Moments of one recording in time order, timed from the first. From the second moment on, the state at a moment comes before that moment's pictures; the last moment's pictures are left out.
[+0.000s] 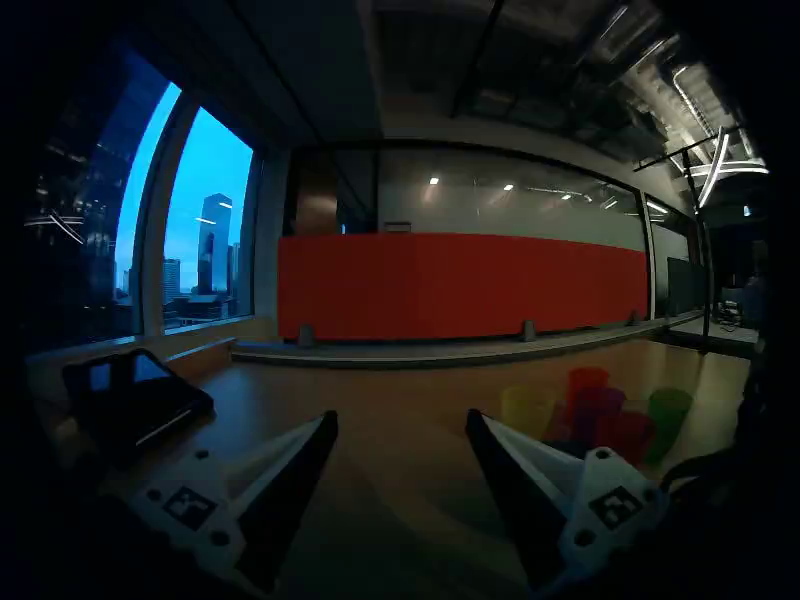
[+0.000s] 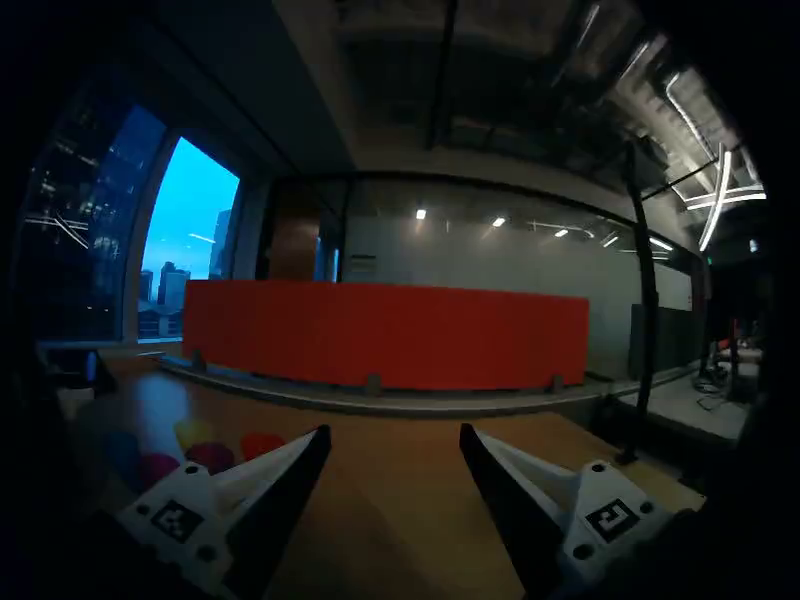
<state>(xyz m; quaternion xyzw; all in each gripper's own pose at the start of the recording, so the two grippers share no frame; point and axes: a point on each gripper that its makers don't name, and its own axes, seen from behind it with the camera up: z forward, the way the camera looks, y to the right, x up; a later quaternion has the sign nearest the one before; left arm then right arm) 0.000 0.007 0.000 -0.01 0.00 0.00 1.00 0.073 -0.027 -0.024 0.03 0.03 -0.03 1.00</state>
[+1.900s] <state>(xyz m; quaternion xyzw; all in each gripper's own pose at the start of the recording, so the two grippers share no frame) -0.001 0.008 0.000 -0.01 0.00 0.00 1.00 0.002 -0.004 0.002 0.00 0.00 0.00 1.00</state>
